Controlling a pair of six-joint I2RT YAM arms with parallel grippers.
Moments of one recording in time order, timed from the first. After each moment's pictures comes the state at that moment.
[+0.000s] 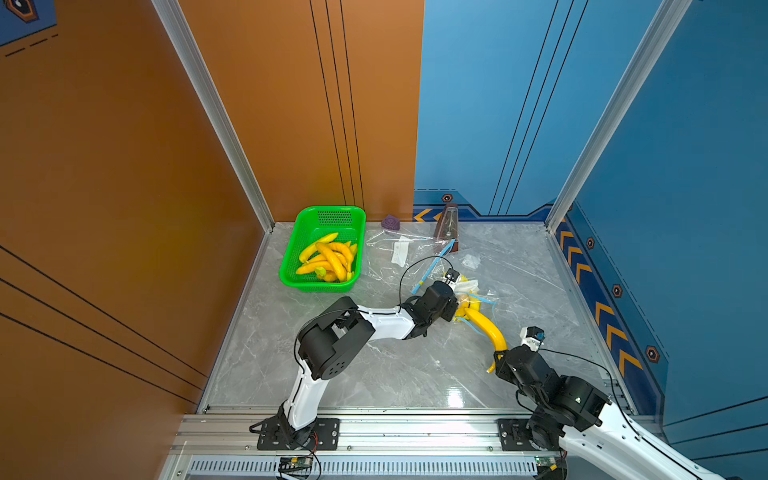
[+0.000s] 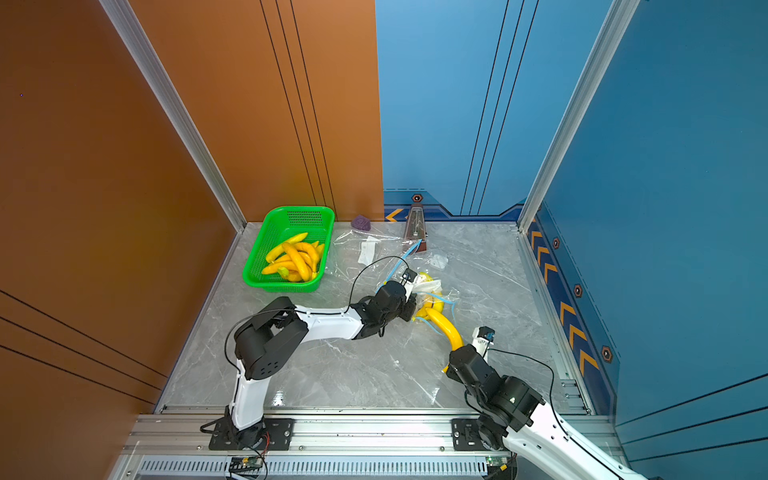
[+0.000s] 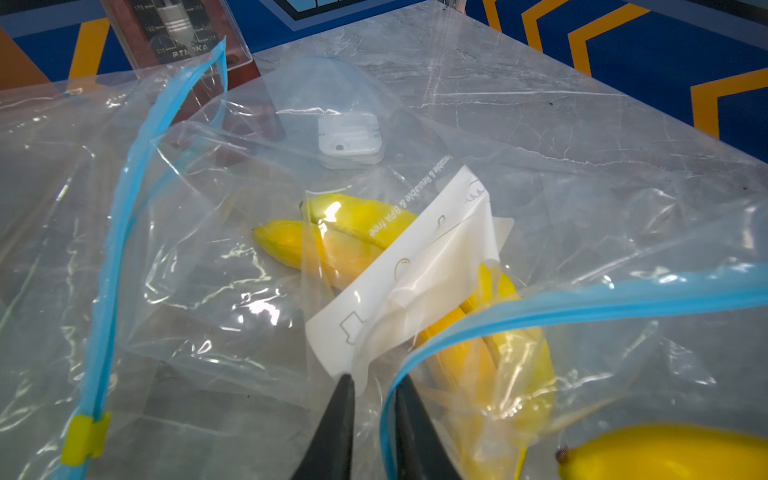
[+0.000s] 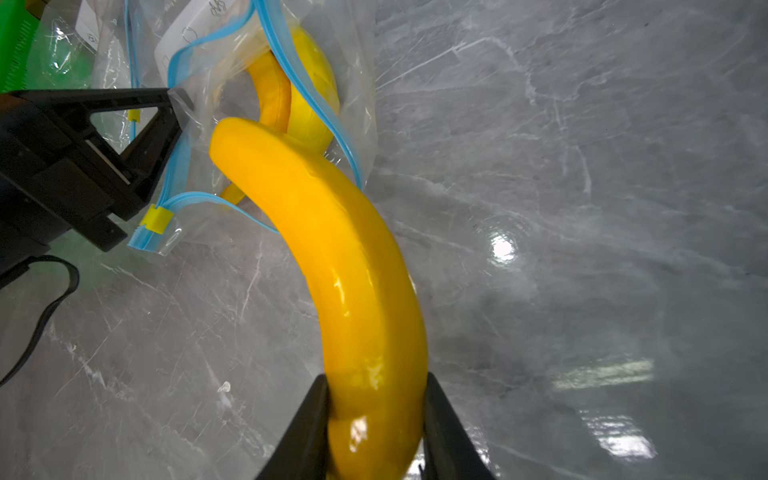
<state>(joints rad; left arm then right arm) -0.90 2.05 1.22 0.31 -0.21 -0.18 0.79 0.41 0.36 -0.82 0.39 1.05</state>
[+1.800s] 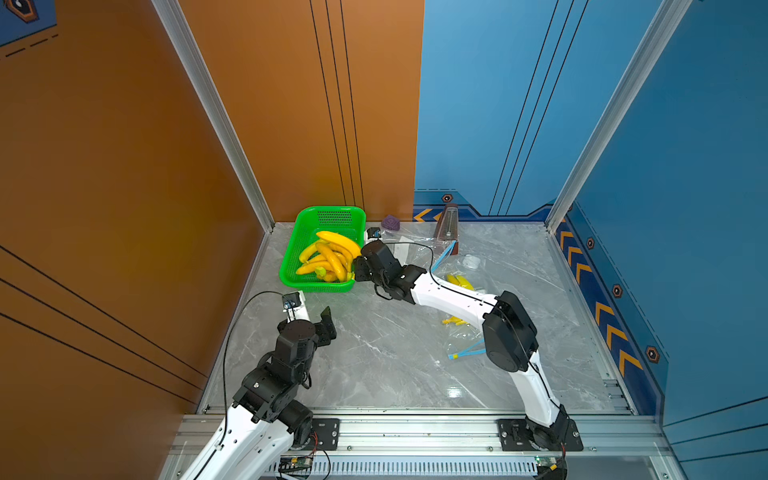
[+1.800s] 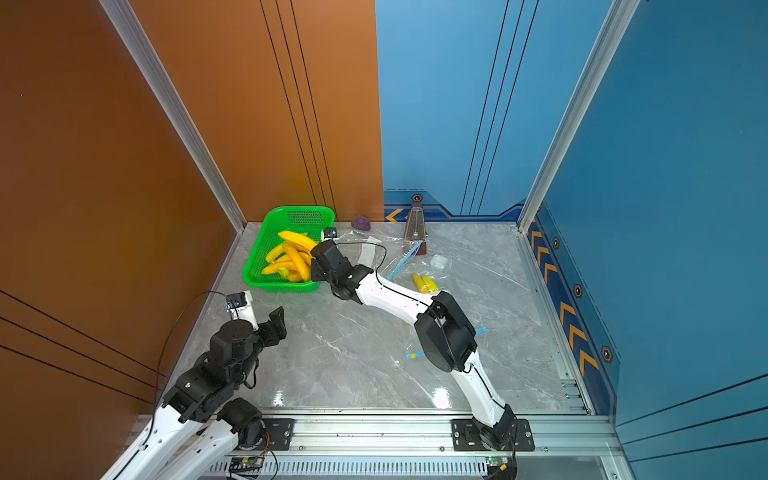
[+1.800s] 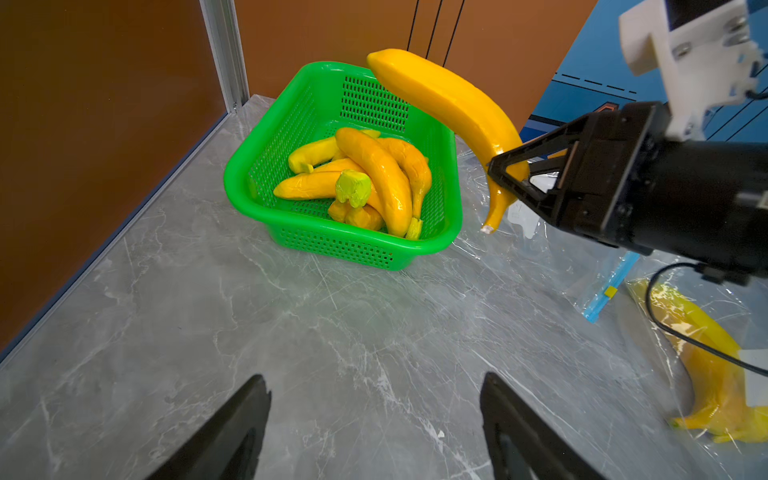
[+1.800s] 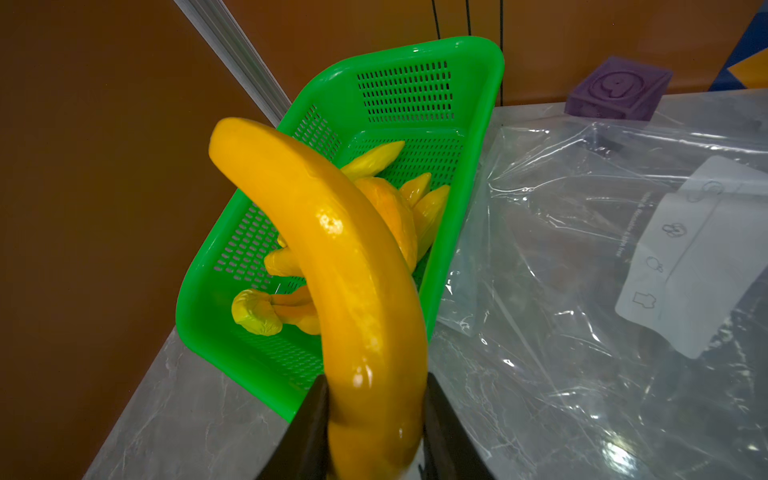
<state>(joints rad) -0.48 0.47 0.54 -0.54 -0.50 -0.45 0.90 2.23 1.92 -0.20 0.23 0.57</state>
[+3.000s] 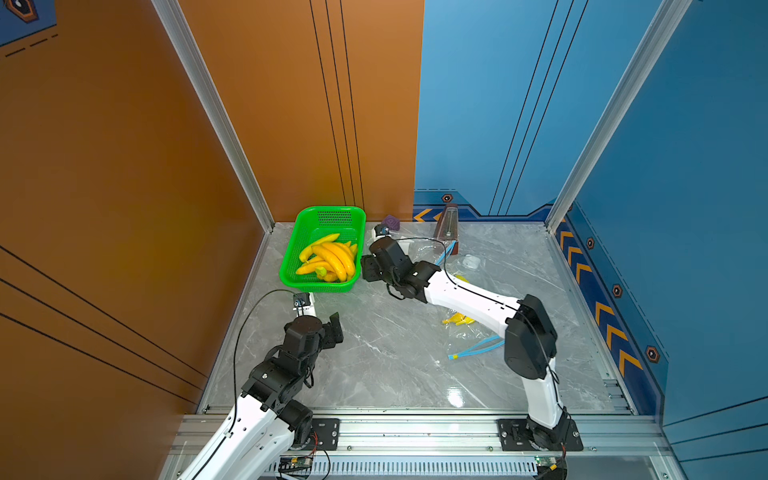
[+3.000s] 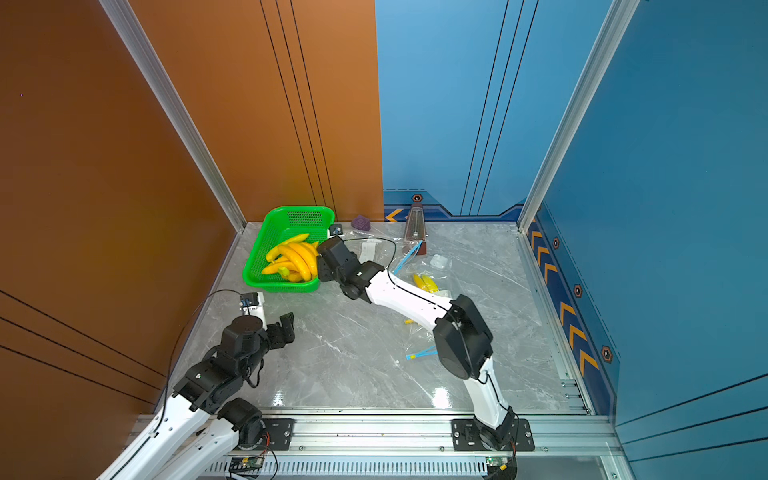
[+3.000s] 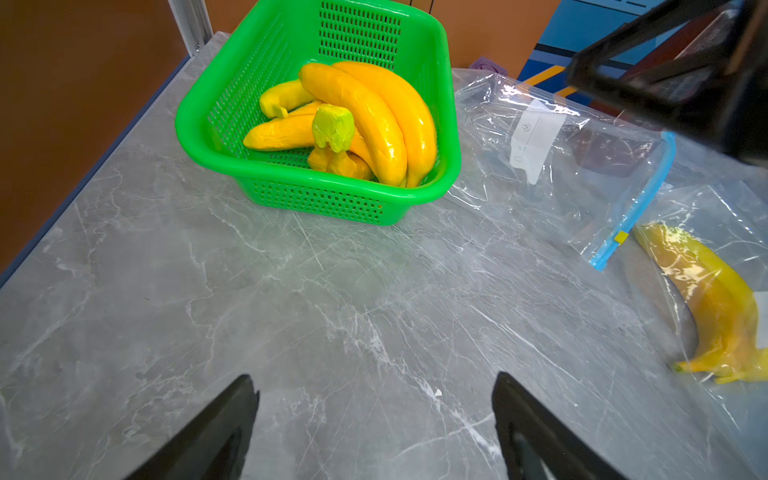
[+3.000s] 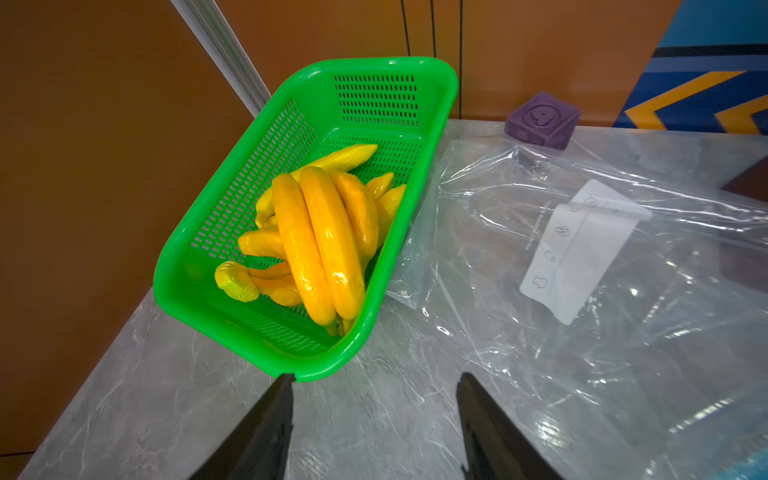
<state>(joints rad) -0.48 0.57 0.52 -0.53 -0.38 -0.44 0.88 1.94 1.69 -0.29 0.28 0.51</state>
